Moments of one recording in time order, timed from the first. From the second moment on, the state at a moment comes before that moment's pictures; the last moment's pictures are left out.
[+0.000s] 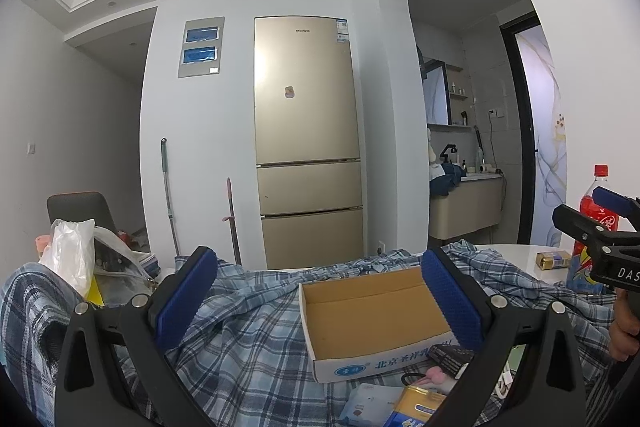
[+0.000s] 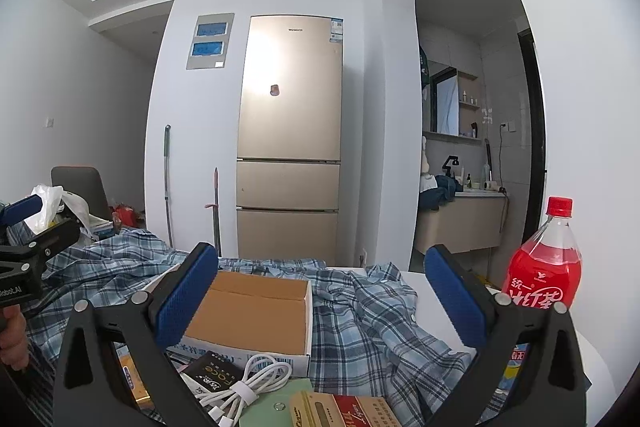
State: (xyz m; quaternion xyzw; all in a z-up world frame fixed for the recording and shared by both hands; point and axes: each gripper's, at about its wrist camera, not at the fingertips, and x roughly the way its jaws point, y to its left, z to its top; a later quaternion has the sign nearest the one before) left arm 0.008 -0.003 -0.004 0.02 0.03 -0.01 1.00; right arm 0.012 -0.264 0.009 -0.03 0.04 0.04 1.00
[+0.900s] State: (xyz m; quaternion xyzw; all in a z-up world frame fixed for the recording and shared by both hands) left arm 0.010 -0.002 -0.004 0.02 0.04 -0.02 1.00; right arm 0.015 -0.267 0.010 -0.02 0.05 0.05 1.00
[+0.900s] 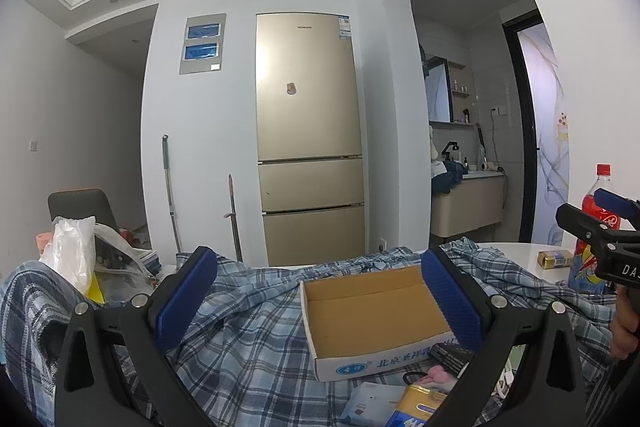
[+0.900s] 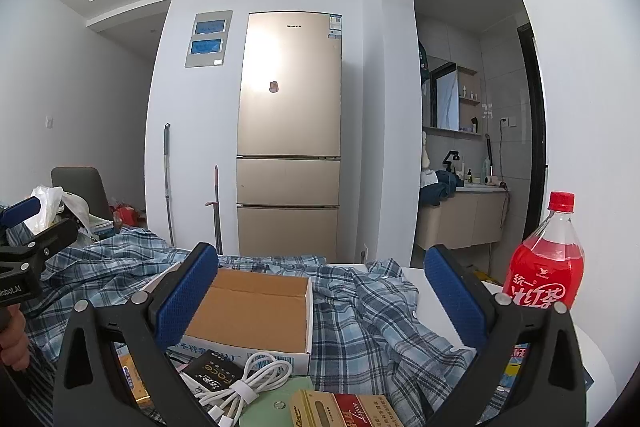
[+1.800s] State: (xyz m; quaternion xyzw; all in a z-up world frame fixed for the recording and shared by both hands) left arm 0.003 -0.005 0.001 0.02 0.03 -0.04 1.00; right arm 0.017 -0.265 0.009 -0.02 0.06 0.06 1.00
